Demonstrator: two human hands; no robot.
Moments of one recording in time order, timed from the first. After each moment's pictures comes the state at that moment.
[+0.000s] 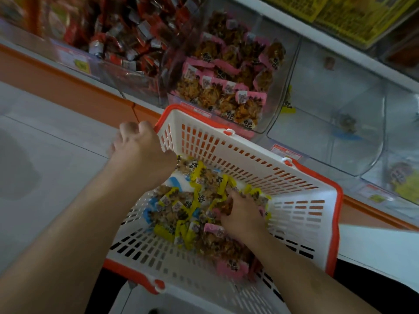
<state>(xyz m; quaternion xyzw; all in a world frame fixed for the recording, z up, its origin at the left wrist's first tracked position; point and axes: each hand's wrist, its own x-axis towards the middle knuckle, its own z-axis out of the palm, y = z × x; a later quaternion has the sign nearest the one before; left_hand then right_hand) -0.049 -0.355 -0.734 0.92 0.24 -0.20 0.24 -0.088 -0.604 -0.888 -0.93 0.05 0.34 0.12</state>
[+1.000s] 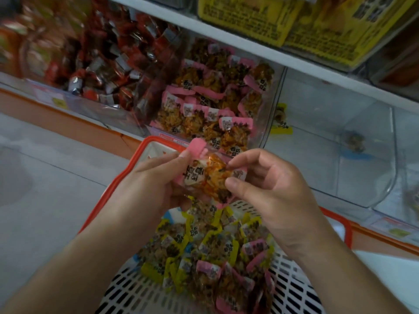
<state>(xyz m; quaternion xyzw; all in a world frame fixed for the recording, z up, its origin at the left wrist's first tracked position) -0.030 -0.412 -0.724 0.57 0.20 -0.16 0.78 -0.005 -0.619 -0.724 -0.74 0.00 0.20 0.64</state>
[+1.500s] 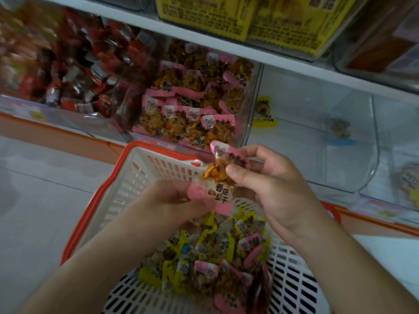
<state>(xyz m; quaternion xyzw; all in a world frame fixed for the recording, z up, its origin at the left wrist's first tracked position) -0.037 -0.426 -0.735 0.69 0.12 -0.31 0.64 0.003 -0.635 -0.729 -0.69 0.11 0.22 0.69</state>
